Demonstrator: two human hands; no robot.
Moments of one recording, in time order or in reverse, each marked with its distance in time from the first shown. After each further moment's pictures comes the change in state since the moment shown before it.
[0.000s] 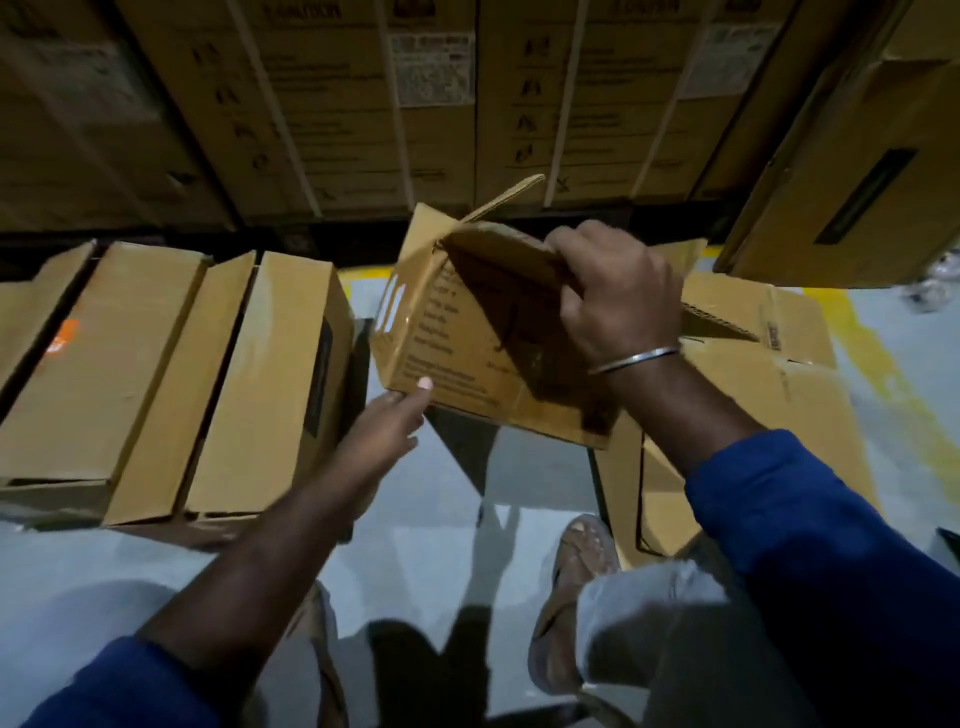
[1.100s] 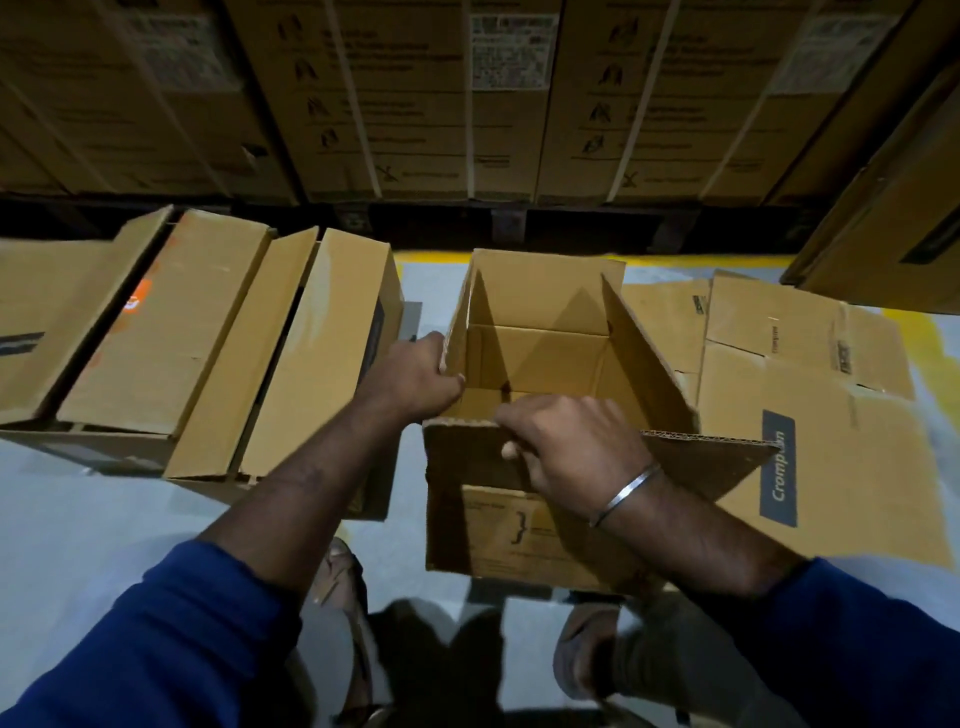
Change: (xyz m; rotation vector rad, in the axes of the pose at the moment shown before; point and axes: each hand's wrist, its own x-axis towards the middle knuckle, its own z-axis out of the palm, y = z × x) left_hand 0.012 0.037 -0.037 0.964 0.211 0.268; right_hand -0.072 -0.085 0.010 0.233 -0.683 -0.279
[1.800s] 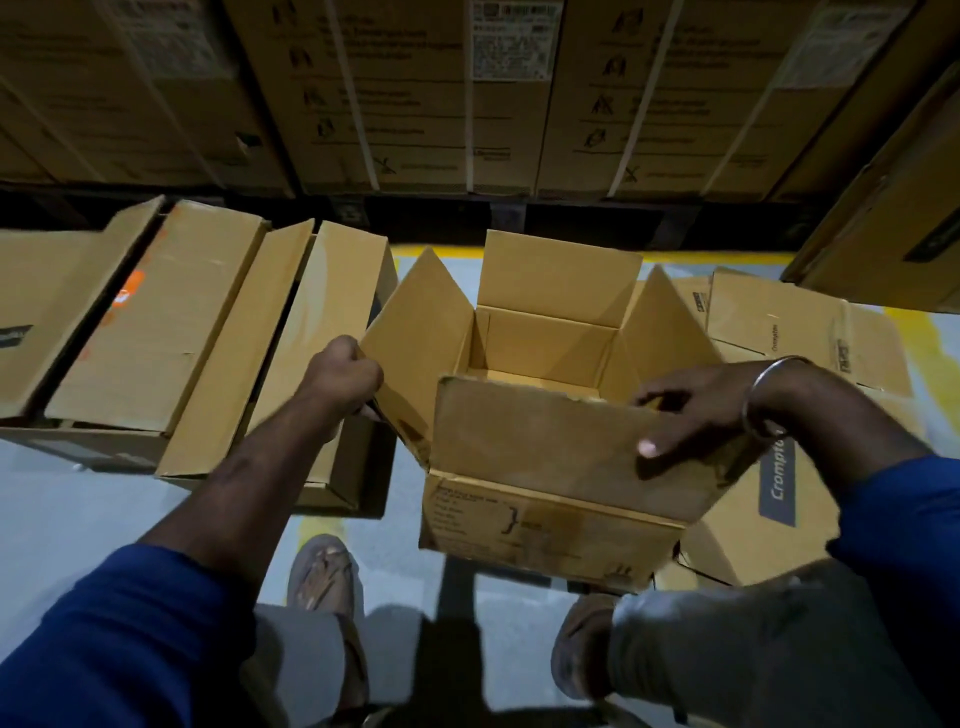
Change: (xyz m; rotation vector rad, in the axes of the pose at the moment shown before) left_hand 0.012 -0.069 -0.009 -0.512 0.051 -0.387; right_hand 0.000 0.160 -0.031 0.432 -0.809 0.725
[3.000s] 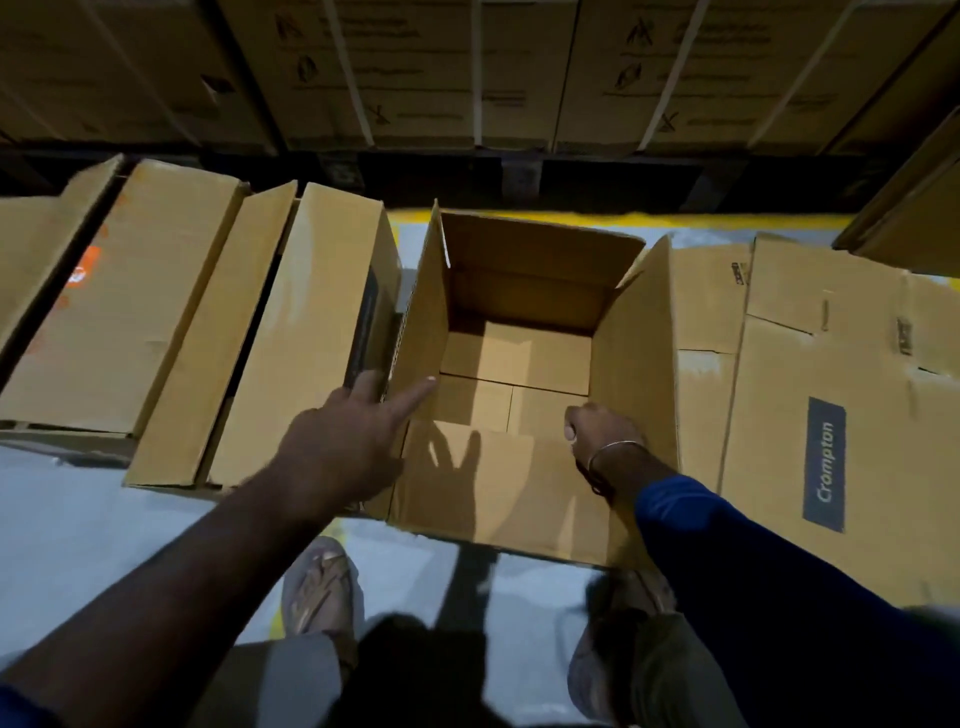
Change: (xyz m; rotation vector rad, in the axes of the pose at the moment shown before) left_hand 0.000 -0.030 0.027 1.110 -0.218 0.396; right_hand 0.227 -0.020 0.120 -0.371 0.477 -0.057
